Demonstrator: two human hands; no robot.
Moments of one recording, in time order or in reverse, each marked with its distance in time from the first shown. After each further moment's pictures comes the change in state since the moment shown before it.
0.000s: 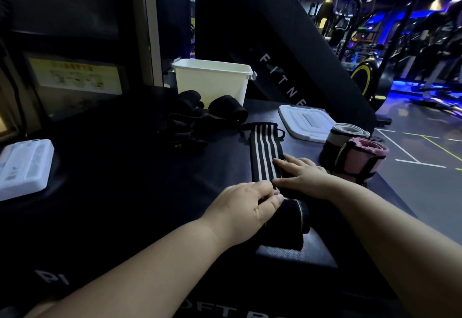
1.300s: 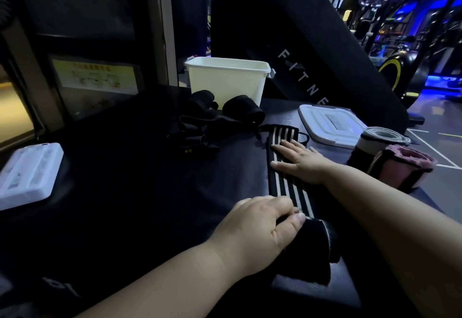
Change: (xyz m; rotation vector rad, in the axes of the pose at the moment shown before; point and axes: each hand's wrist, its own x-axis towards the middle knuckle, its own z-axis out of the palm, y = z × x) left_hand 0.008 -0.010 0.008 -0.001 0.074 0.067; right_hand 0.095 0.001 -0.003 -0.078 0.040 -0.179
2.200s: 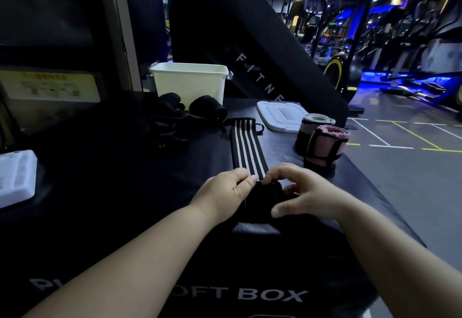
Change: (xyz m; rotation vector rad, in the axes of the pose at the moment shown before) left_hand -0.002 0.000 -0.005 -0.019 -0.068 -0.151; right_hand -0.188 -0.029 0.012 0.781 0.145 -0.223
